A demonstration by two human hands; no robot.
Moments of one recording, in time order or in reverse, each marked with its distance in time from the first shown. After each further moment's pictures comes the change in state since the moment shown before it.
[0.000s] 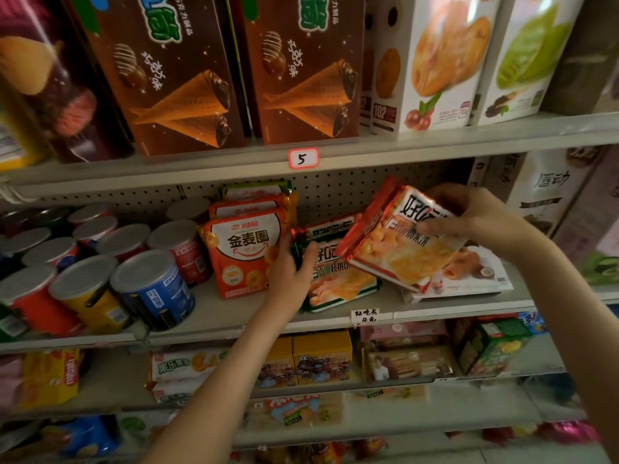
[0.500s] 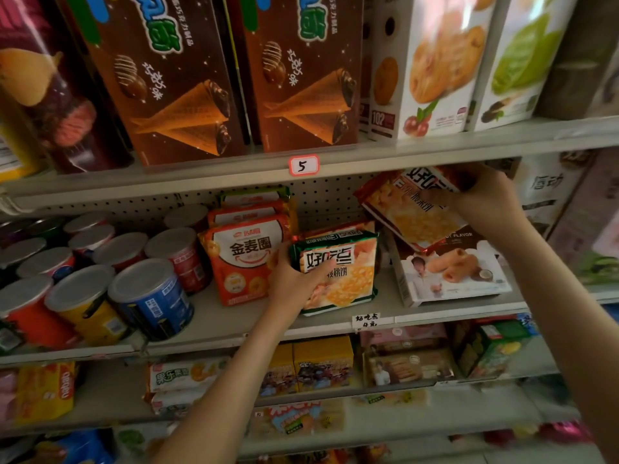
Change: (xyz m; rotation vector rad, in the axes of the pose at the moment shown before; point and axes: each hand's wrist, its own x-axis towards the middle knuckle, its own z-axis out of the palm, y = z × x) left_hand 0.008 -0.015 0.004 -0.142 -0.006 -0.135; right_hand 0.021 0.004 0.000 -0.104 0.451 0.003
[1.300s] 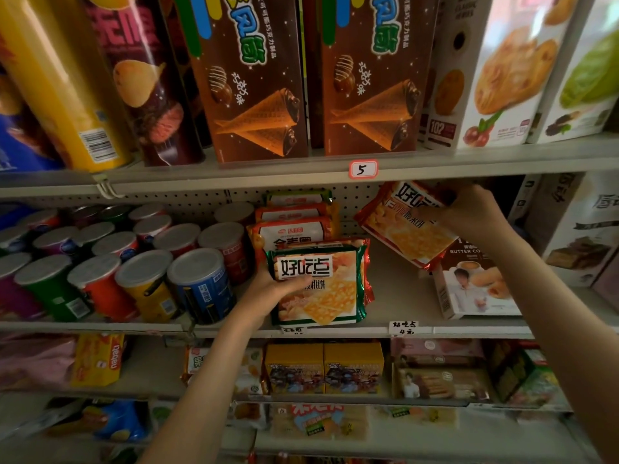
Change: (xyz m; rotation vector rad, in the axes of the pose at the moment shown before) left_hand -0.017 0.002 -0.103 -0.126 -0.153 -0.185; right_hand 0.002 -0.040 0.055 -0.185 -0.156 -0.074
